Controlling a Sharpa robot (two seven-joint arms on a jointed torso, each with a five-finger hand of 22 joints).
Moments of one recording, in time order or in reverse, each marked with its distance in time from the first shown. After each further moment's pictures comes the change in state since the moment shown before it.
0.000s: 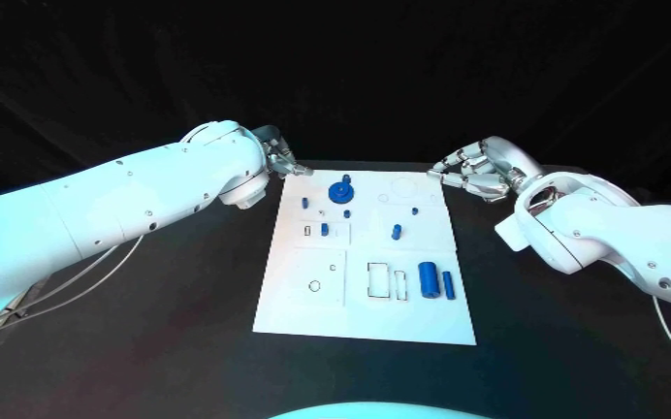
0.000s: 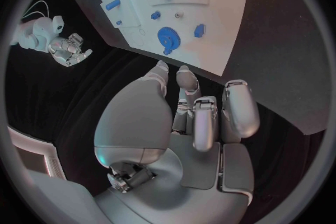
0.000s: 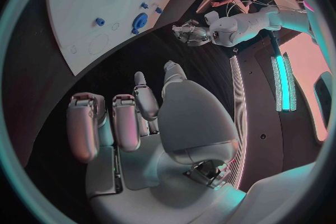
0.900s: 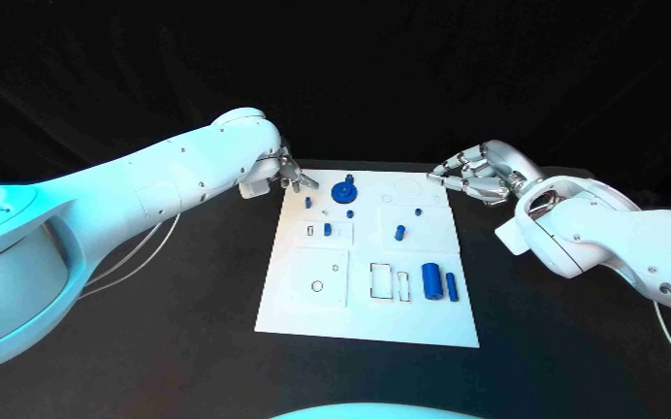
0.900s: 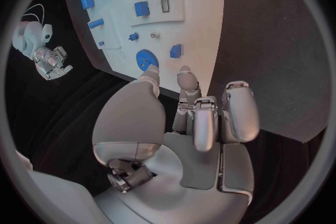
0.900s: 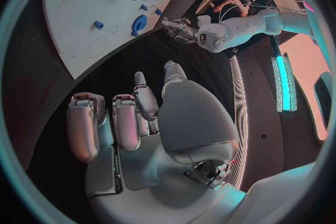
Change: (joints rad) left arm 0.020 0.201 -0.012 -0.368 0.034 0.374 -0.001; left_hand -0.128 -0.003 -0.076 0.003 0.000 0.011 0.005 -0.030 -0.056 0.000 0.014 0.018 0.010 0.000 0.007 0.000 0.000 0.000 0.011 0.018 0.016 0.042; right arm -0.004 0.018 0.000 -0.007 0.000 0.001 0.000; right_hand 0.000 0.000 -0.006 0.000 0.004 0.000 0.000 0.000 0.001 0.000 0.000 0.000 0.000 0.000 0.000 0.000 0.000 0.000 0.000 0.000 0.000 0.001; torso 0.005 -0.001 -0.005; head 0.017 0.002
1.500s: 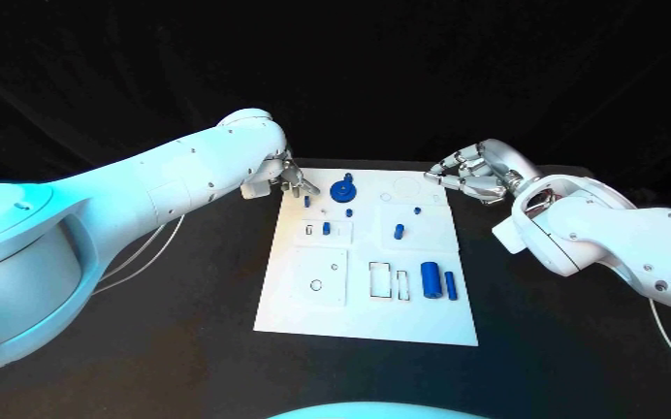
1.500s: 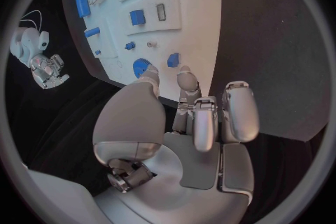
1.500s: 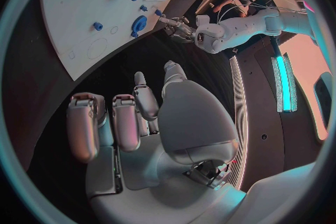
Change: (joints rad) left arm 0.000 0.036 -0.012 -0.044 -0.021 0.063 -0.004; left_hand 0.000 0.010 -0.023 -0.001 0.000 0.000 0.000 -0.004 -0.008 0.000 0.000 0.004 -0.002 0.000 0.000 0.000 0.000 0.000 0.000 0.000 0.000 0.005; right arm 0.000 0.006 0.000 -0.001 0.000 0.000 0.000; right_hand 0.000 0.000 0.000 0.000 0.004 -0.004 -0.004 0.004 0.000 0.000 0.000 0.000 0.000 0.000 0.000 0.000 0.000 0.000 0.000 0.000 0.000 0.000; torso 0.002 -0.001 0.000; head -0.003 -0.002
